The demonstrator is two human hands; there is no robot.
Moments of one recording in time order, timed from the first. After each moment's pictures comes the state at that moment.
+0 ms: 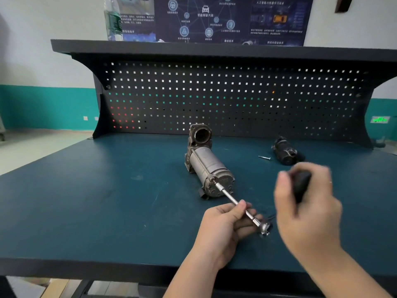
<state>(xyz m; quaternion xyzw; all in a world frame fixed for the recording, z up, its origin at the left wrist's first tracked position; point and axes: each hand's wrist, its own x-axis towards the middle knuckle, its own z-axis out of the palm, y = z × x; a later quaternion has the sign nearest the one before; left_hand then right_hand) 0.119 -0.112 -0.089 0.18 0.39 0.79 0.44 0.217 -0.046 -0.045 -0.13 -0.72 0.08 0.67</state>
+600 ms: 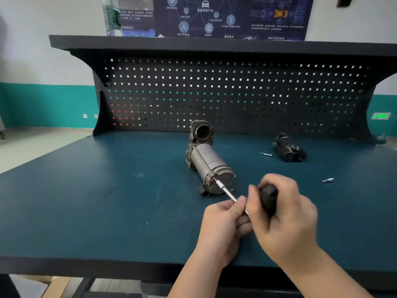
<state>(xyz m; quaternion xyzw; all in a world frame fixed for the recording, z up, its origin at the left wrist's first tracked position) 0.122 -0.115 -0.086 0.19 0.43 0.78 0.42 0.198 -0.065 -0.054 -0.01 -0.73 -0.03 0.68</state>
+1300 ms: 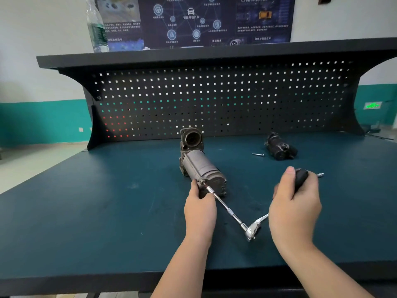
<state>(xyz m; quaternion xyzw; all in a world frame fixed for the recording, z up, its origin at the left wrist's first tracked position) 0.084 -0.099 -0.085 0.21 0.66 0.70 0.16 0.199 -0.035 -0.061 -0.31 -0.57 0.33 0.68</state>
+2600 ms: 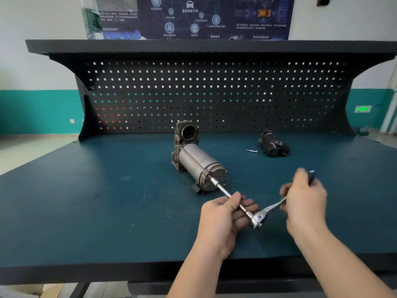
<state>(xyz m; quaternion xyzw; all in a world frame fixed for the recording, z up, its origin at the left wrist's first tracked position) 0.138 -0.092 -0.087 0.15 0.40 0.79 0.43 0.217 0.002 -0.064 -0.35 -0.48 0.49 0.64</state>
